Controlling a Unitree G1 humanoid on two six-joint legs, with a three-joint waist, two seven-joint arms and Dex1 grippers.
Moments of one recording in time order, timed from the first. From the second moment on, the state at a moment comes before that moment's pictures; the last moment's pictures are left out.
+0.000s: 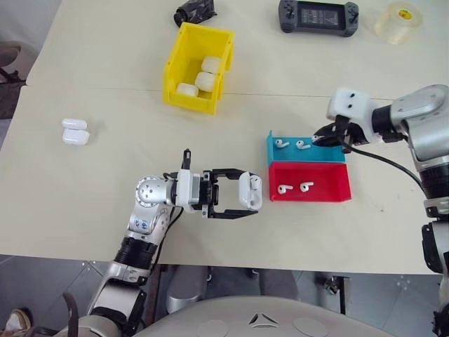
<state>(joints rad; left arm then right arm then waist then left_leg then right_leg) -0.31 0.24 -0.19 0.09 -0.44 -0.29 -1.27 -0.79 -0.85 0.21 0.30 0.00 0.41 1.34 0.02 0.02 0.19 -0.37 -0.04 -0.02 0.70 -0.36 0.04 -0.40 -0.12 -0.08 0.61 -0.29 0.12</state>
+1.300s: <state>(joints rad) -0.54 0.25 -0.15 0.04 -0.48 0.03 -1.16 -0.03 -0.34 -0.18 -0.73 1.14 0.69 0.51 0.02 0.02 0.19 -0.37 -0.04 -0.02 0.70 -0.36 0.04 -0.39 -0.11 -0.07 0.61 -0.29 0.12</state>
